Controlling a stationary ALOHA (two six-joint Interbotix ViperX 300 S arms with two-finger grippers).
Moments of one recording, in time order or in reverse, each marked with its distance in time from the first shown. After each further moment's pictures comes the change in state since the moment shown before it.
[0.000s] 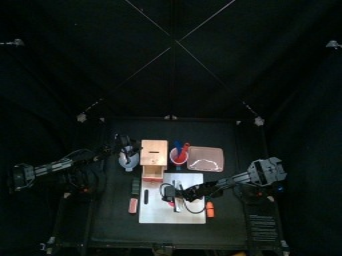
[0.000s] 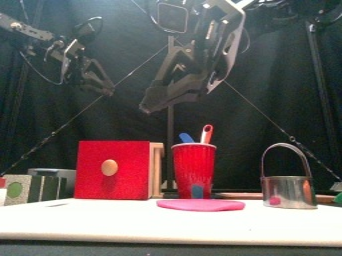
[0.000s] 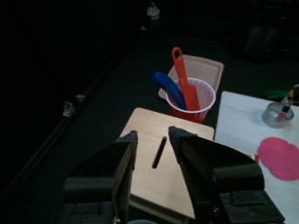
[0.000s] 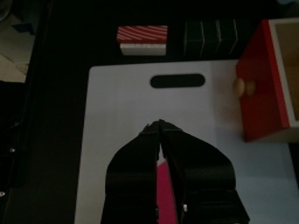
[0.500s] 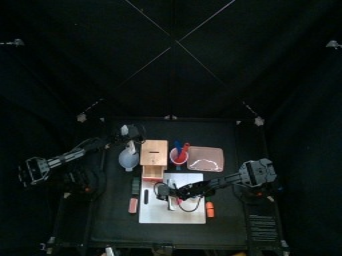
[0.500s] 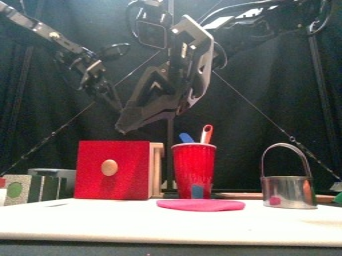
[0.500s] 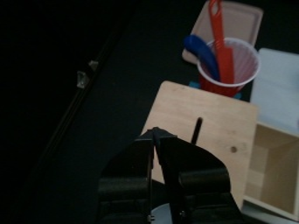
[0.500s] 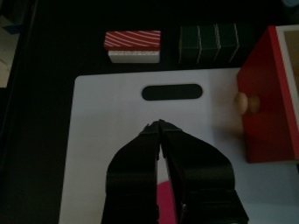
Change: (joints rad) left arm 0.141 0.265 -0.247 0.084 0.265 0.055; right arm -0.032 0.110 -0.081 -0.011 -0.031 -0.005
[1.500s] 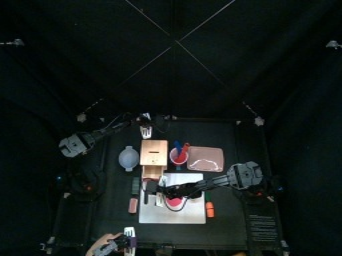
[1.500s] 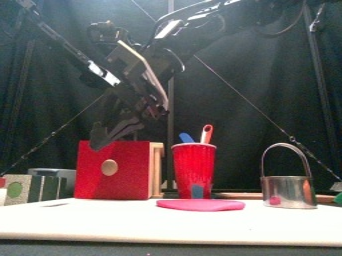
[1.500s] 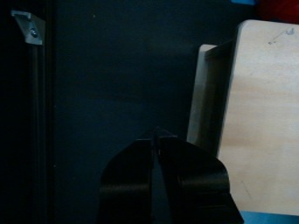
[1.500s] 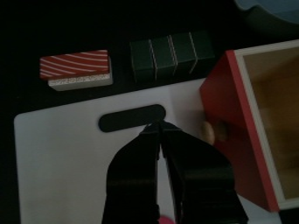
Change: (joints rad) left arm 0.161 0.601 -0.523 -0.035 0.525 0.347; right arm -0.006 0.166 -0.272 0.037 0.313 0.000
